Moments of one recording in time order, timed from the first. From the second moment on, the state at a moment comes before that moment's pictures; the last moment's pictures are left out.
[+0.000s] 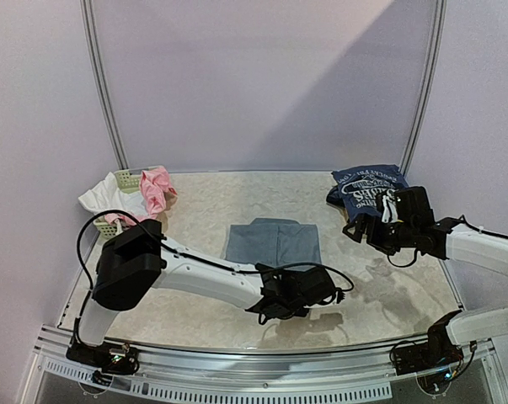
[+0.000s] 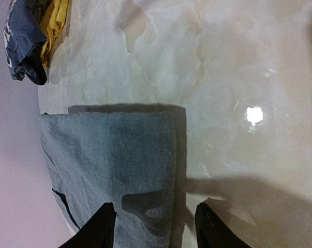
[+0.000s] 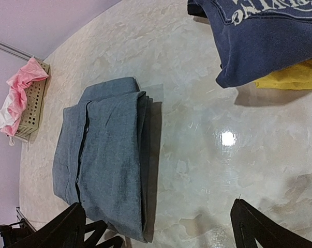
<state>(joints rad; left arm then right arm) -1.35 2.25 1.55 -0.30 -0.62 0.58 0.40 1.18 0.65 -0.18 -0.19 0.65</state>
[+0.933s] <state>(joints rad) -1.31 2.24 1.39 0.01 -0.67 0.64 0.38 1.23 0.65 -0.14 -0.24 0.67</state>
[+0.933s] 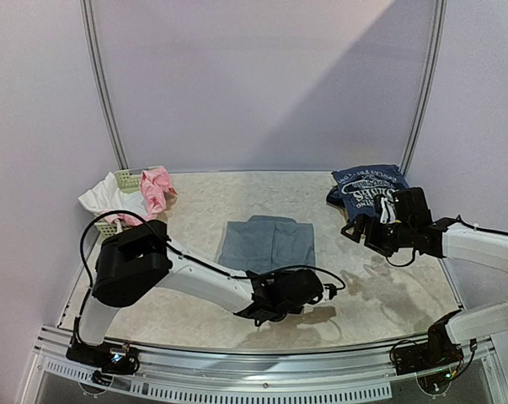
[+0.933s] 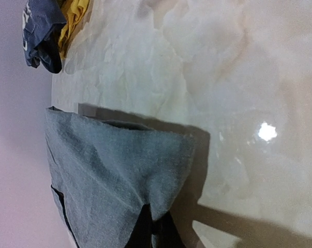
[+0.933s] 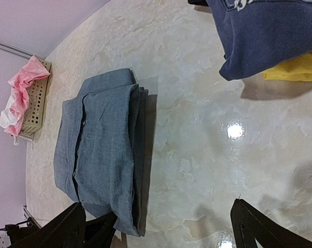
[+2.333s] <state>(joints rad) -1.22 2.00 1.10 0.25 -0.45 0.48 0.46 1.75 0.79 0.26 -0.61 0.94</state>
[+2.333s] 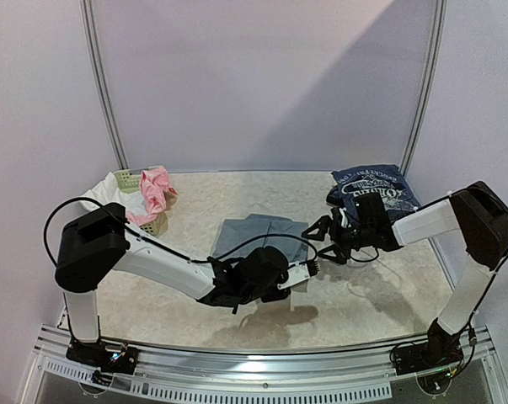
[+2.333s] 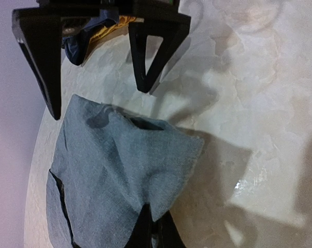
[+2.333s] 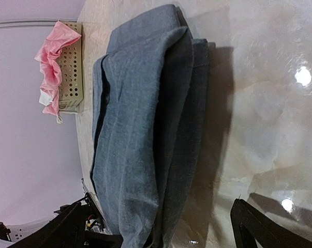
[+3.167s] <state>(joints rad) -1.21 1.96 1.08 0.26 -0.43 0.45 0.48 2.05 0.95 0.51 -0.73 1.11</state>
